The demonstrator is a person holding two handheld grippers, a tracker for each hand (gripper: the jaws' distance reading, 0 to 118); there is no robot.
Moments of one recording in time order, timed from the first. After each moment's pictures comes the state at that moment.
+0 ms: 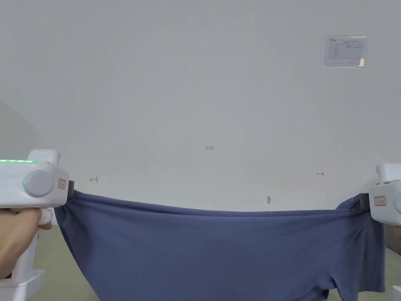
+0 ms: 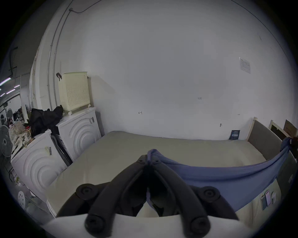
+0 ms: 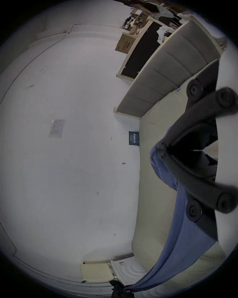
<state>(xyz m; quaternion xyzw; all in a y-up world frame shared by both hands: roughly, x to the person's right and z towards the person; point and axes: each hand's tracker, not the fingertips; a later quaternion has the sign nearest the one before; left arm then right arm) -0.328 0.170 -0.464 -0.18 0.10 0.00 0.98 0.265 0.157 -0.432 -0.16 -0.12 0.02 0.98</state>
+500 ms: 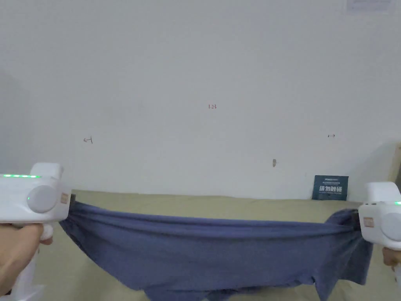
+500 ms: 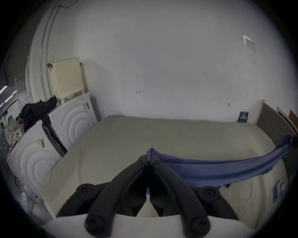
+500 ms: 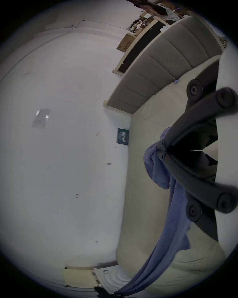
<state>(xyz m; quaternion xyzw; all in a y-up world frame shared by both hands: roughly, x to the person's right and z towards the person) -0.326 0.036 -0.524 -0.28 0.10 -0.02 0.96 0.258 0.018 -0.490 -0.25 -0.12 0.05 0.96</state>
